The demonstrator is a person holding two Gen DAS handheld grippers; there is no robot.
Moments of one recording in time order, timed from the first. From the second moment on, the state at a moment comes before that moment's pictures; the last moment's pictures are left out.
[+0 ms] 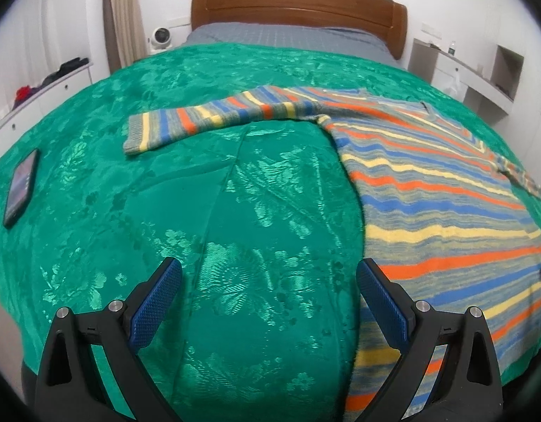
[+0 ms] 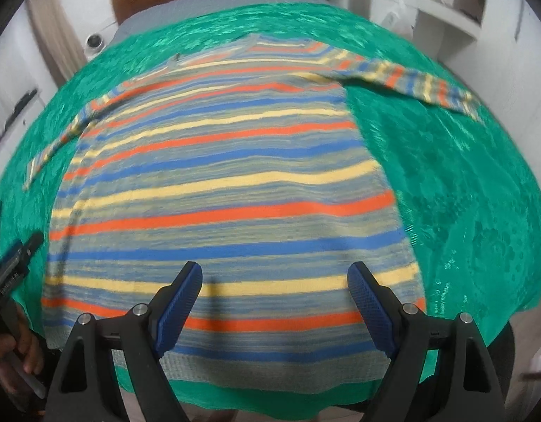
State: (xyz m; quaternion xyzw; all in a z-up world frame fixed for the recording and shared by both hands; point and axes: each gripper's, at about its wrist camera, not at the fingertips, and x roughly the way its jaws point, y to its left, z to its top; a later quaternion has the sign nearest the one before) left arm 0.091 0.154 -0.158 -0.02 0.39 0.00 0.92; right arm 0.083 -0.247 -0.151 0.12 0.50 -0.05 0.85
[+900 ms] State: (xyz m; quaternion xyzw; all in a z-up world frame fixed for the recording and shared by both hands) left arm 0.095 0.163 -0.174 -0.01 0.41 0.12 0.91; right arm 0.227 -0.597 -0.208 0.43 0.45 -0.04 0.78
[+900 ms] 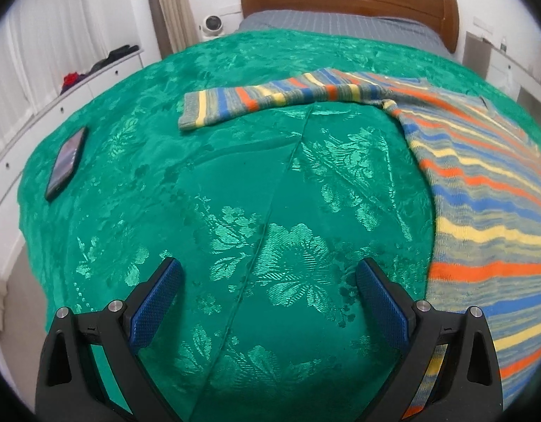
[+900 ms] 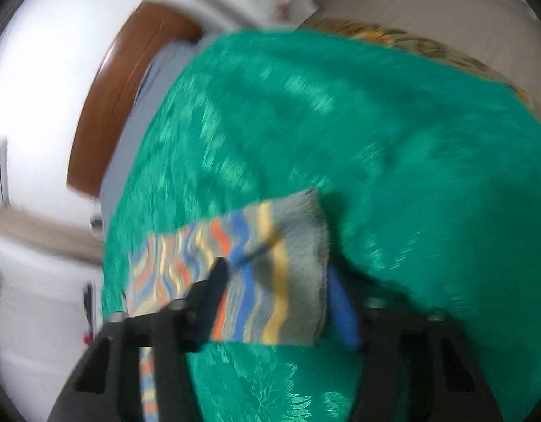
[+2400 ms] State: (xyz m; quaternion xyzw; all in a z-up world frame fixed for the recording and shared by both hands) left arm 0.095 0.174 -0.183 -0.05 0.42 0.10 0.90; right arm 0.160 -0.351 -0.162 0.14 0.47 0.03 0.87
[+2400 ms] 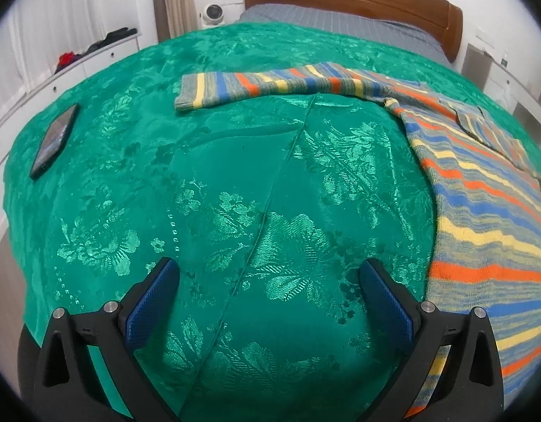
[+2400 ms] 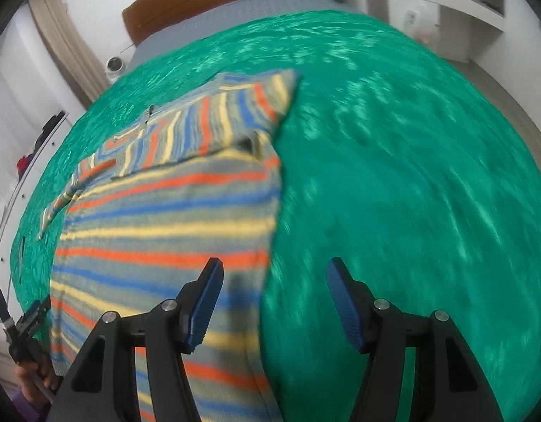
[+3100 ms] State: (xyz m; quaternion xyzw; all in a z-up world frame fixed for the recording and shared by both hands) left arm 0.090 0.177 -0.184 -0.05 0.43 0.06 0.90; right arm 0.100 -0.314 -0.162 0.19 0.44 0.02 0.88
